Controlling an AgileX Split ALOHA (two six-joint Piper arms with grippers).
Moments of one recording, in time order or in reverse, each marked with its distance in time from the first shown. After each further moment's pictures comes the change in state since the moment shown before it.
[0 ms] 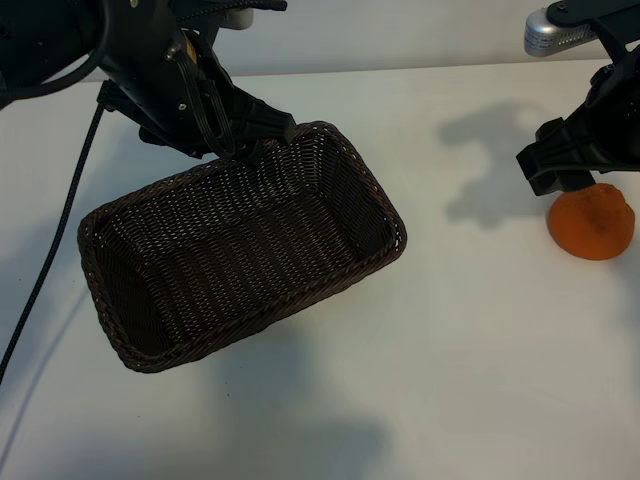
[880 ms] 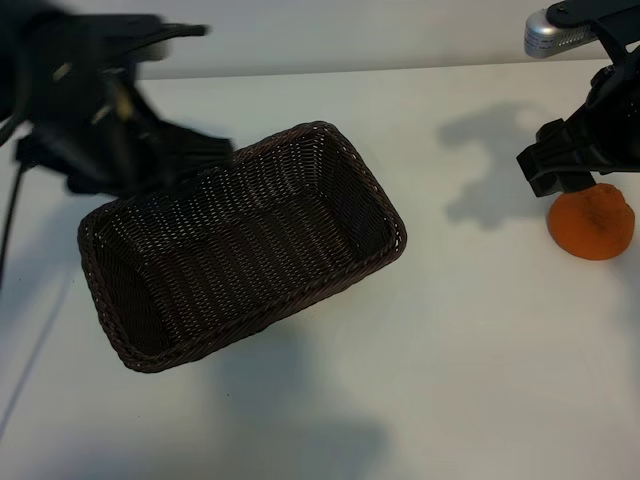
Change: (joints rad) left arm 0.000 -0.232 0.274 0.163 -0.021 -0.356; right arm 0.000 0.000 0.000 0.000 0.006 0.000
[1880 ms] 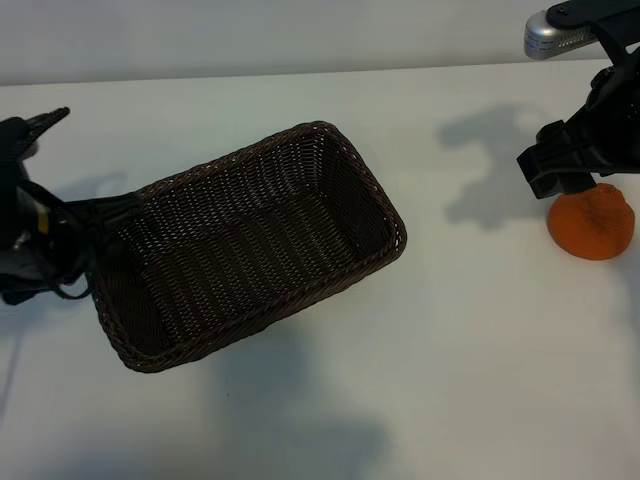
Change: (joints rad) left arm 0.139 -0.159 0.402 0.099 -0.234 -0.438; right arm 0.000 0.000 0.000 0.001 0.006 0.000
